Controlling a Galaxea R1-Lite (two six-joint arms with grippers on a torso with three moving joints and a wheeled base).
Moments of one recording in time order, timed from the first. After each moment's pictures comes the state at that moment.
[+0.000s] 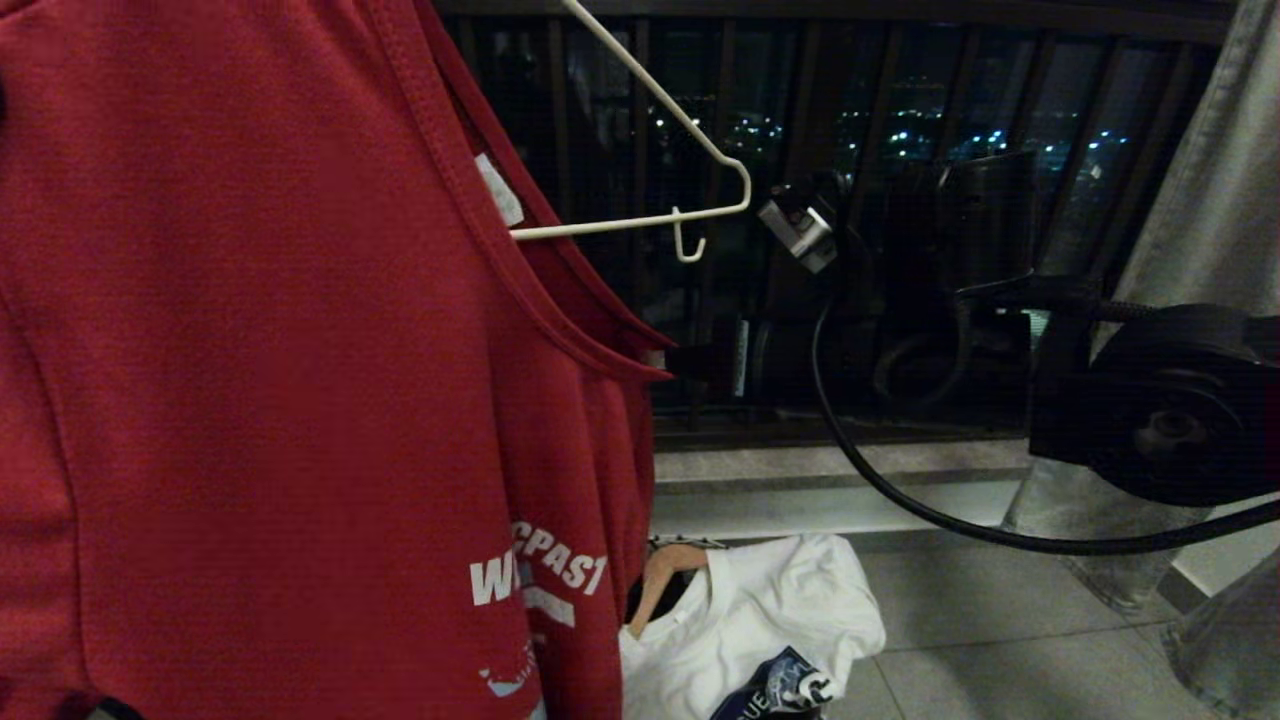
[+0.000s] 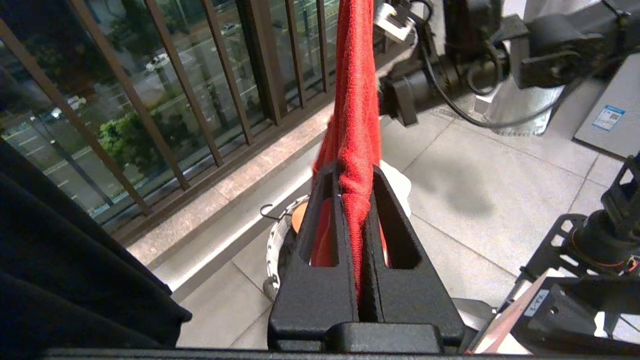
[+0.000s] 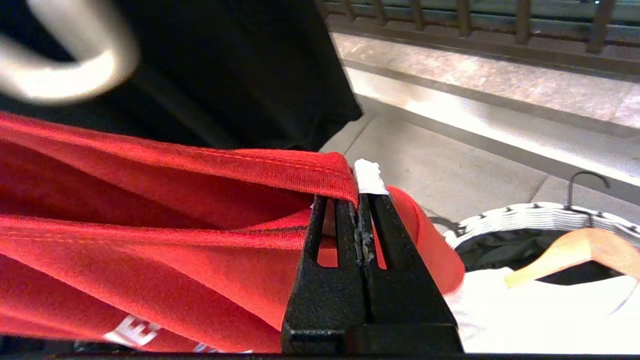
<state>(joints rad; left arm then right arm) -0.43 1.04 -1.60 0.64 -0.36 0.11 0.62 1.76 -1.29 -0.24 0.30 0.41</state>
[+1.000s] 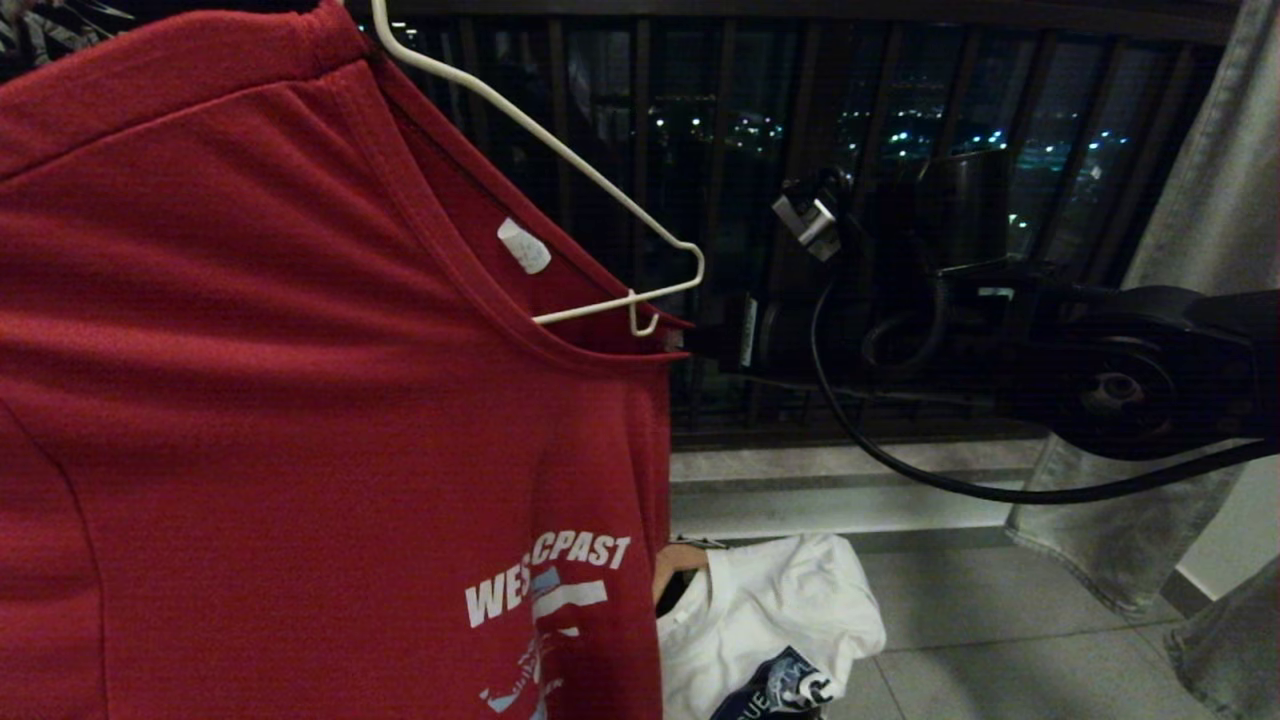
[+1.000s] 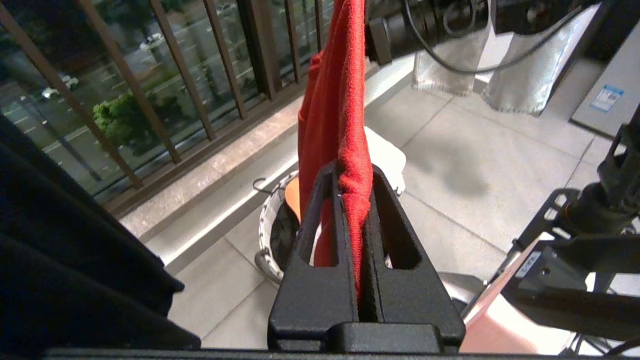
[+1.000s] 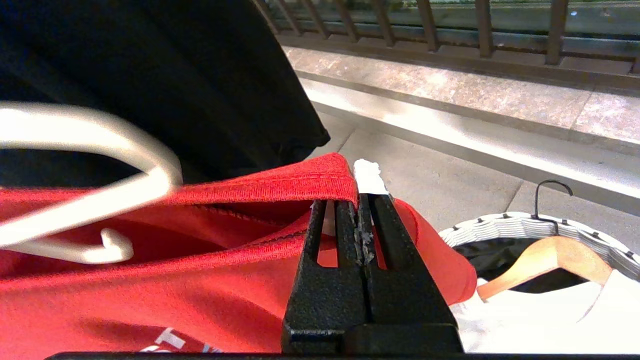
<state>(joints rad) -0.43 0.95 -1.45 0.64 -0.35 0.12 0.54 1.81 -1.36 -0.23 0.30 0.42</state>
